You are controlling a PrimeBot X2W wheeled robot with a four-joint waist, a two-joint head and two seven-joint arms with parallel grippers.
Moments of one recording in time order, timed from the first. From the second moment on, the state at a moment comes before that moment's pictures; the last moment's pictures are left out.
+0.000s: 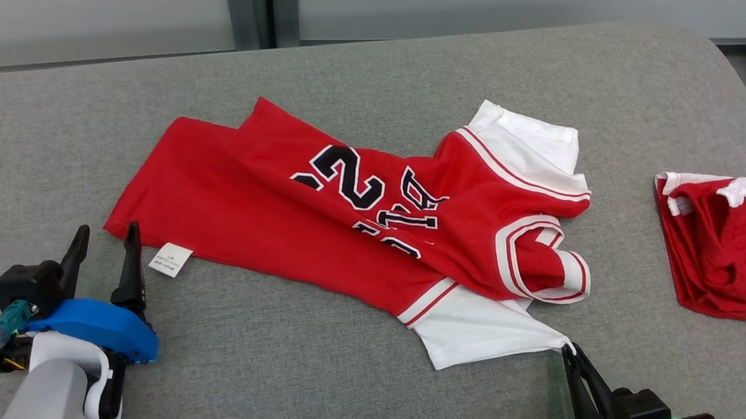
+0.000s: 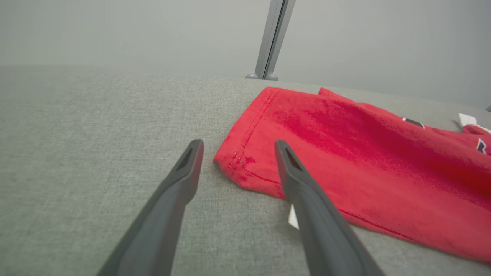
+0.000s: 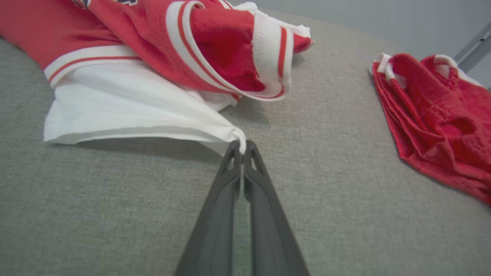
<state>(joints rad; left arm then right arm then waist) -0.31 0.18 0.00 0.60 -0.31 -0.13 -0.26 -0.04 -0.05 0.01 0.36 -0.14 0.13 -0.26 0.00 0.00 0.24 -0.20</state>
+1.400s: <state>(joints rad) -0.47 0.30 -0.16 0.39 -0.45 -0.13 -0.26 -0.28 -0.05 -0.13 -0.04 -0.01 0.13 -0.26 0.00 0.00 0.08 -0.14</state>
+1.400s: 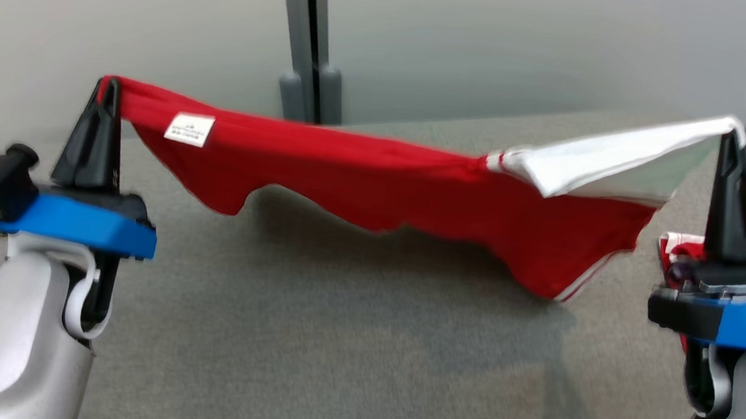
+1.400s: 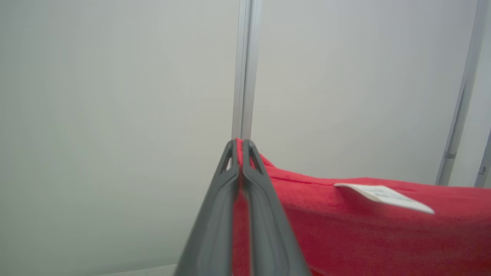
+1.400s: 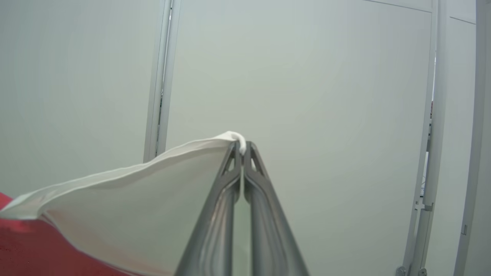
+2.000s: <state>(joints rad) -0.90 0.39 -0.18 0.27 -0.42 -0.13 -0.12 -0.87 -0.16 -0.17 -0.05 -0.03 0.13 -0.07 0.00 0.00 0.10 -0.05</state>
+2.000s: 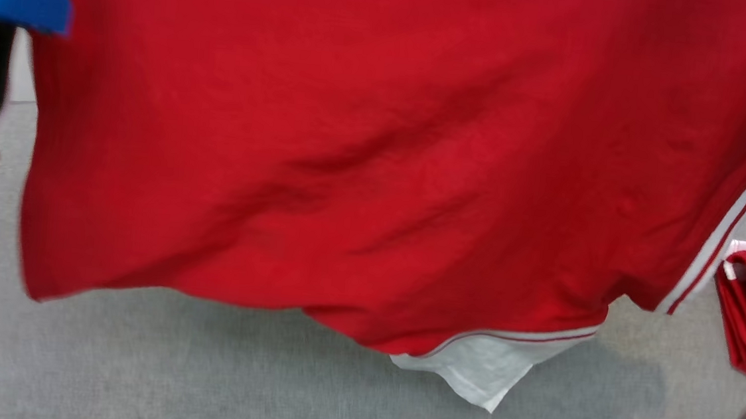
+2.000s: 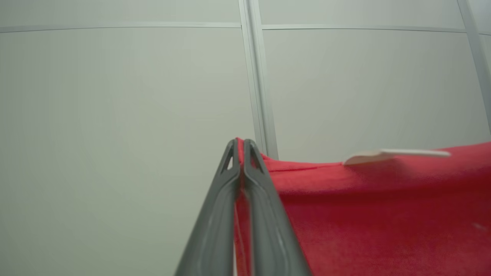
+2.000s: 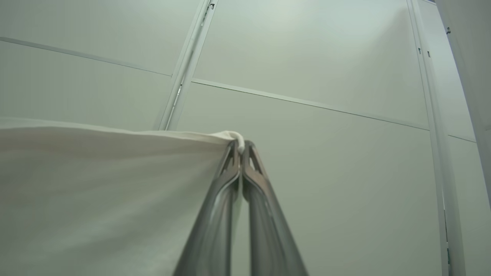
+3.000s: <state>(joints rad) -0.89 0.37 -0.18 0.72 -0.53 -0.13 -0.26 -0.90 -0.04 -0.26 0.27 -0.12 0.13 -0.26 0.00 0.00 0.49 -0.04</state>
